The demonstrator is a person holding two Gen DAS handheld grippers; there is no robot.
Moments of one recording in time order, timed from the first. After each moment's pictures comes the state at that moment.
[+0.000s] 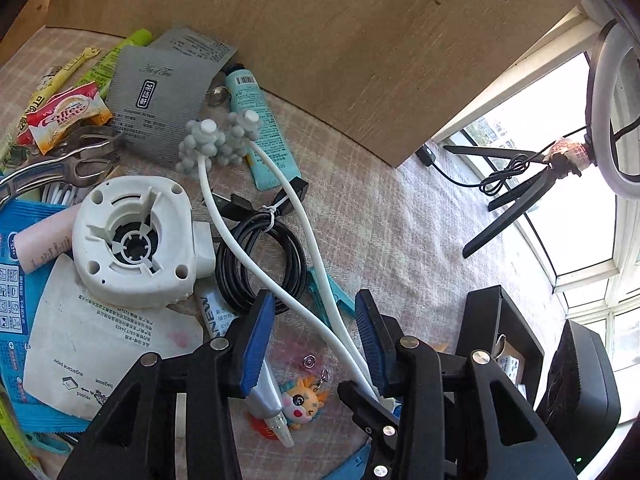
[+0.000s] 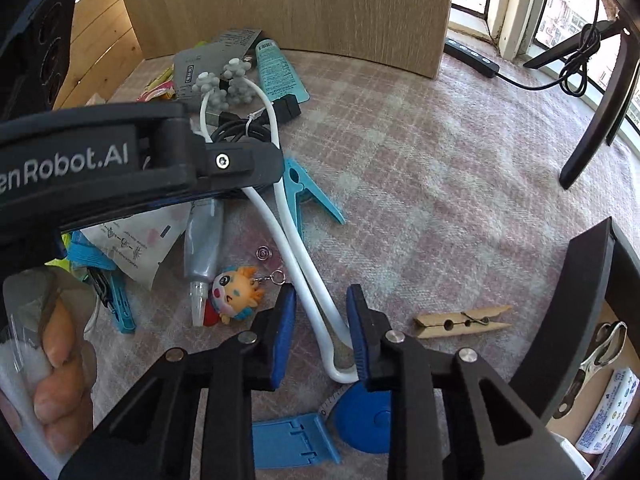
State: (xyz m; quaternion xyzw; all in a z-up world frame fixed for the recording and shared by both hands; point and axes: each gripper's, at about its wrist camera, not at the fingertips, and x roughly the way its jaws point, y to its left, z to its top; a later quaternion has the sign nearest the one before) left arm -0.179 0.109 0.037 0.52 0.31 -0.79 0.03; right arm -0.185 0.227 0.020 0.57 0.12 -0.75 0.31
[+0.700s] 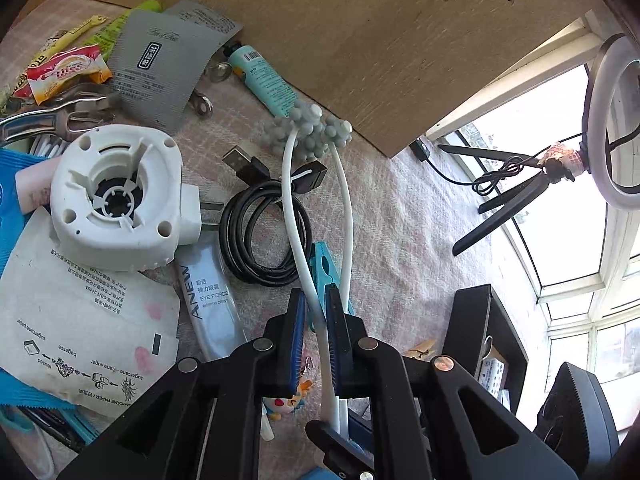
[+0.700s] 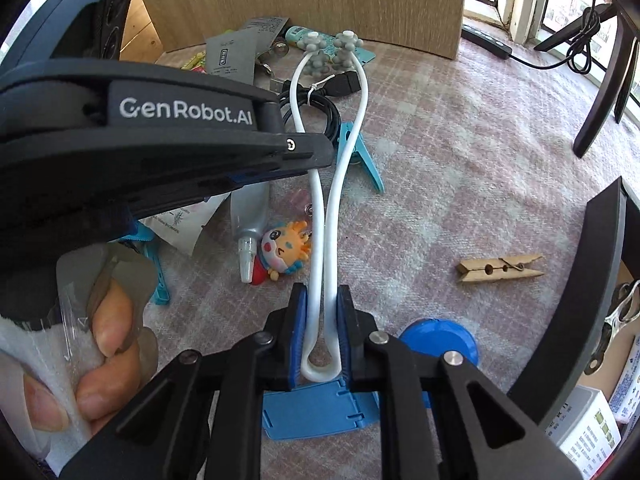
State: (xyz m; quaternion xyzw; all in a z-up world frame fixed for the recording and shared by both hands) left arm -0.169 0.114 0.030 0.51 0.35 -0.79 0.01; right arm -0.160 0.235 0.030 0.59 0.09 -0.73 0.33
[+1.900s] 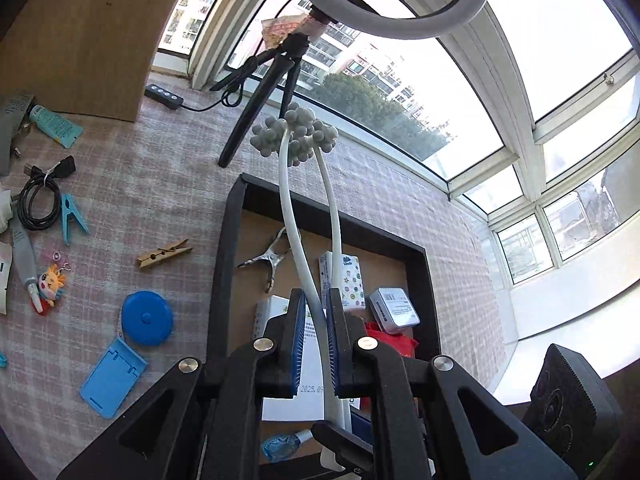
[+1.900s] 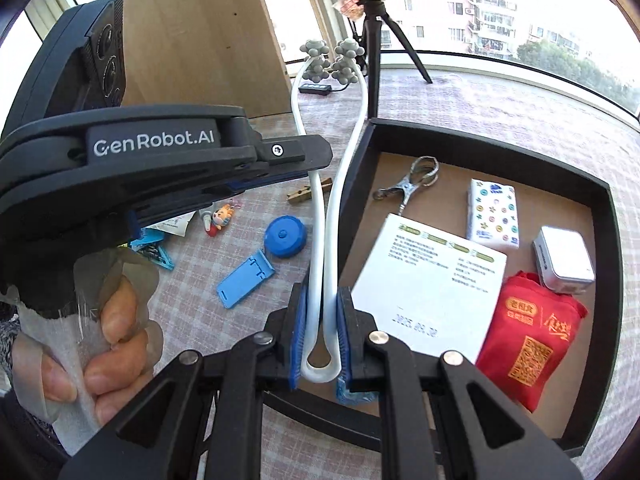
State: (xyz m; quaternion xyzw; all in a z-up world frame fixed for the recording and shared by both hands) left arm -0.124 0.311 0.138 0.49 0.24 -0.81 -0.21; right arm -0.082 0.425 0.126 0.53 -0.03 -0.83 0.19
